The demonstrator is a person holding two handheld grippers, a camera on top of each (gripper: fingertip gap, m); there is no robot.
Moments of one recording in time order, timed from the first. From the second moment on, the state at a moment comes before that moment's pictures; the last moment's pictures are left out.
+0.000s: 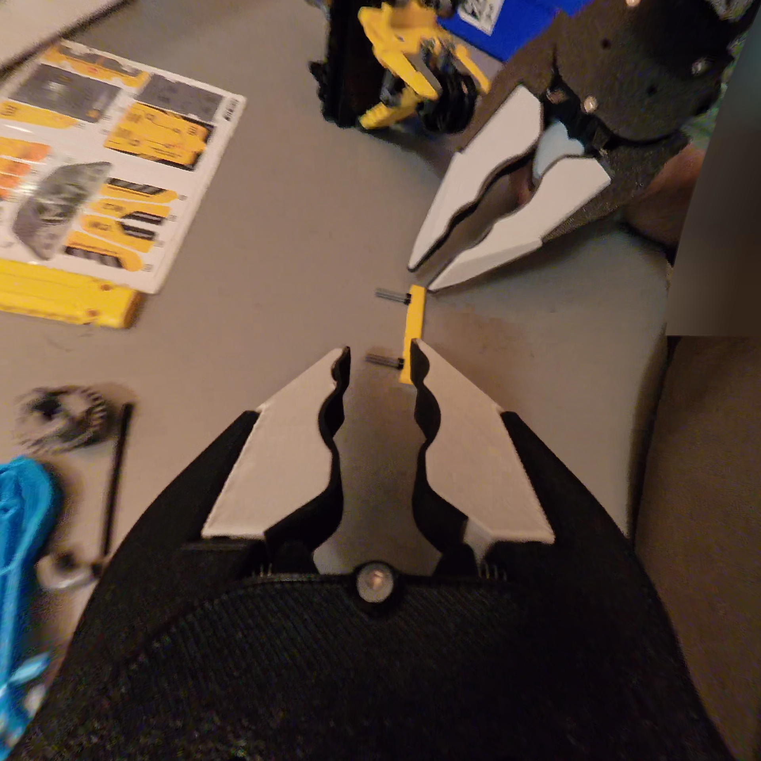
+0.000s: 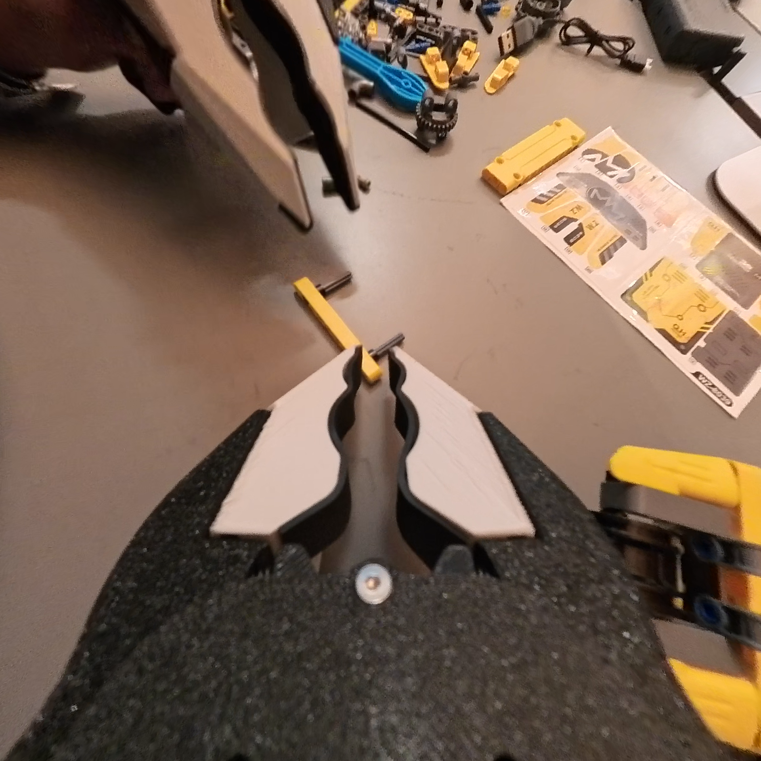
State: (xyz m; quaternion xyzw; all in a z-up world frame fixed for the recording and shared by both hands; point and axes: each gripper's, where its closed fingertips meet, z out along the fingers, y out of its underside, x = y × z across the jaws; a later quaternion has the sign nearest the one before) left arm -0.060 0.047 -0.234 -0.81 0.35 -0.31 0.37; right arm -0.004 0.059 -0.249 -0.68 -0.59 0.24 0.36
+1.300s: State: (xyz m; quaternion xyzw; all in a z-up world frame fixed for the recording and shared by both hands) left arm -0.315 0.081 -0.186 -0.84 -0.01 -0.02 0.55; right arm -0.015 0.053 -0.219 -0.63 -0.58 0.29 0.42
